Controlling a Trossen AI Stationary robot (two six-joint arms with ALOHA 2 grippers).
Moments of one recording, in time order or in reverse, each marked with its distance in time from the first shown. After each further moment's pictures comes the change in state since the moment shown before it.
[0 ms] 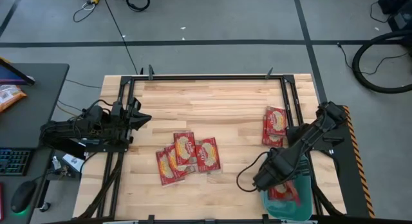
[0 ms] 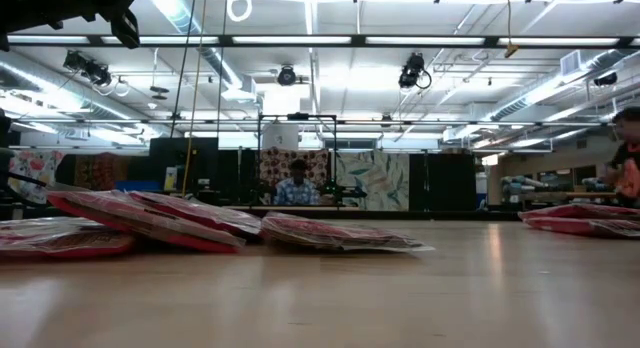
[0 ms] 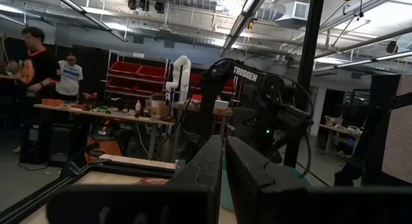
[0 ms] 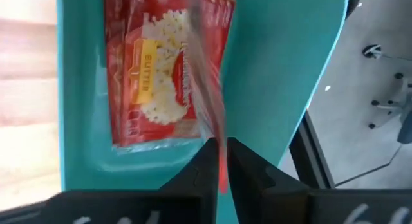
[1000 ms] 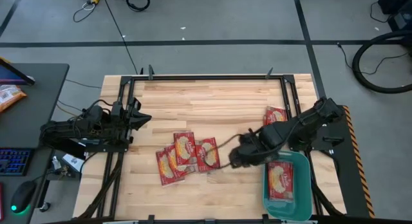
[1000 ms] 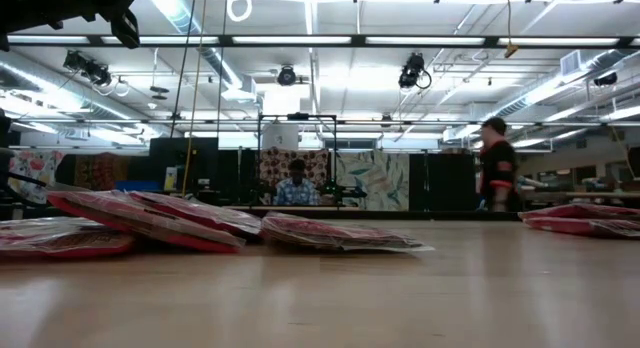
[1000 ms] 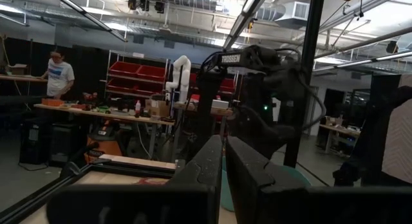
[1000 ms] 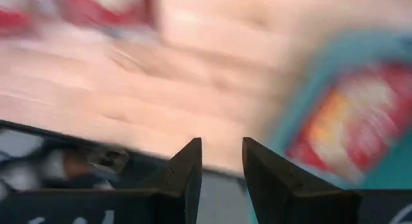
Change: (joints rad) left arm 0.000 0.000 0.000 0.000 0.000 0.000; right arm -0.261 0.000 0.240 0.235 0.301 -0.326
